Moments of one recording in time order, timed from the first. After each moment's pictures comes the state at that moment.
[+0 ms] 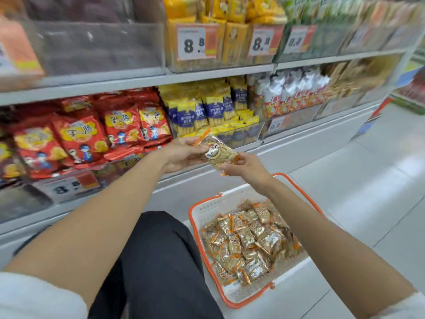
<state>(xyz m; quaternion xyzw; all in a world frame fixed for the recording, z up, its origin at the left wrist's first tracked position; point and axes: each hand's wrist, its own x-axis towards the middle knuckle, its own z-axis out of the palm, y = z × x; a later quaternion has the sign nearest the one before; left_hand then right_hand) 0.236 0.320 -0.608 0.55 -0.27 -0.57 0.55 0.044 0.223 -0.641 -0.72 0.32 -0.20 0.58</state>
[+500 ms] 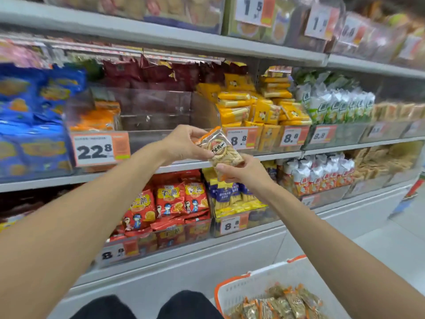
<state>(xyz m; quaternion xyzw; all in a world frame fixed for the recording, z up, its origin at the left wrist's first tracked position) 0.326 0.373 -0.412 0.69 -0.49 -0.22 0.49 0.166 0.253 -0.466 -0.76 0.19 -0.26 0.56</state>
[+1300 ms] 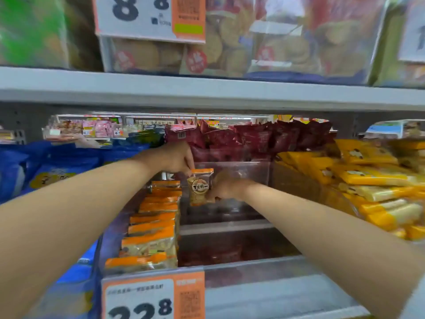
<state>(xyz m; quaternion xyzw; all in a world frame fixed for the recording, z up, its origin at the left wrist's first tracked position) 0.636 0.352 -0.325 0.87 -0.46 0.06 0.14 0.543 0.215 -0.386 -0.95 0.18 -0.08 0.24</state>
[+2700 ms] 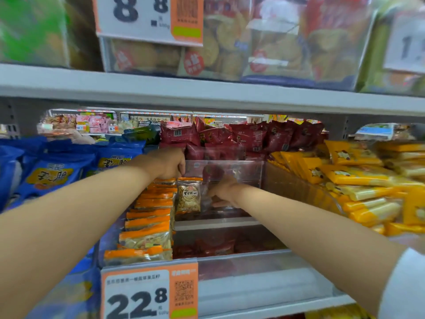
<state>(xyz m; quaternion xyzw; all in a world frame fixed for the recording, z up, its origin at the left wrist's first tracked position) 0.631 0.363 -0.337 0.89 -0.45 0.08 0.08 0.532 0.217 -0.401 -0.79 0.28 -0.11 0.53</state>
